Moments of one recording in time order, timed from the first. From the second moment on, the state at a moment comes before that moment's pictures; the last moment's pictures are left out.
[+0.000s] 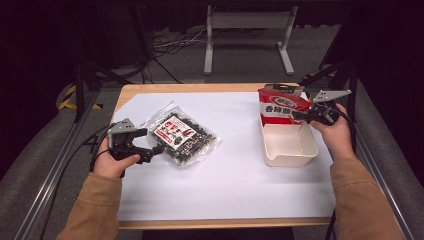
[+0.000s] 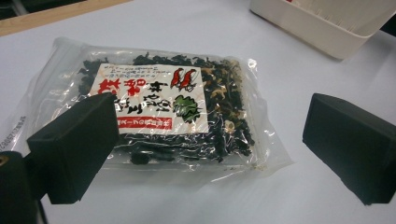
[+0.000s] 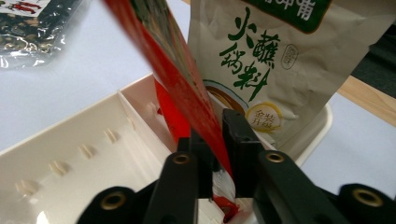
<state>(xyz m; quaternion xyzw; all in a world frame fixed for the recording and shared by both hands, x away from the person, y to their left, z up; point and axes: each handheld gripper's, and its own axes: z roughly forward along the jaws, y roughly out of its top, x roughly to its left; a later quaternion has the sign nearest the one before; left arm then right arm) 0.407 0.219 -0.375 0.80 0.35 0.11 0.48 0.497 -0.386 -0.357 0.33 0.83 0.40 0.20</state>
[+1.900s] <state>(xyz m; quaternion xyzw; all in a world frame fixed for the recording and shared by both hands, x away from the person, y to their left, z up) 0.429 0.250 -0.380 0.77 0.44 0.17 0.43 0.360 -0.338 -0.330 0.30 0.80 0.46 0.24</state>
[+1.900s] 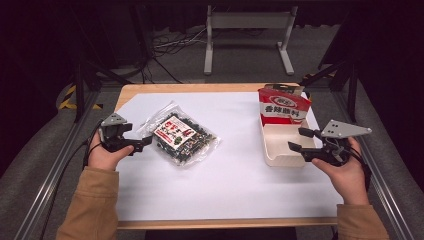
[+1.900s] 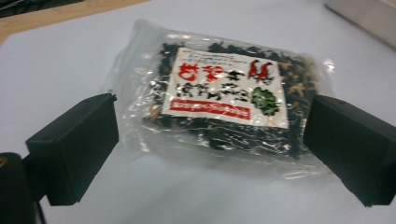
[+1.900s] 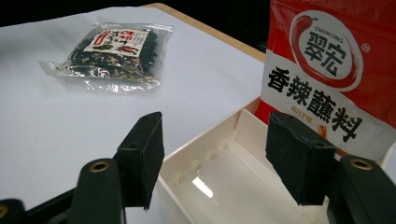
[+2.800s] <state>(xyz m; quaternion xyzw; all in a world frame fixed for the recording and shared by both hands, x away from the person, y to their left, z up) 0.491 0.249 -0.434 0.73 0.52 0.15 0.42 0.338 -0.300 -0.349 0.27 0.82 0.45 0.23</state>
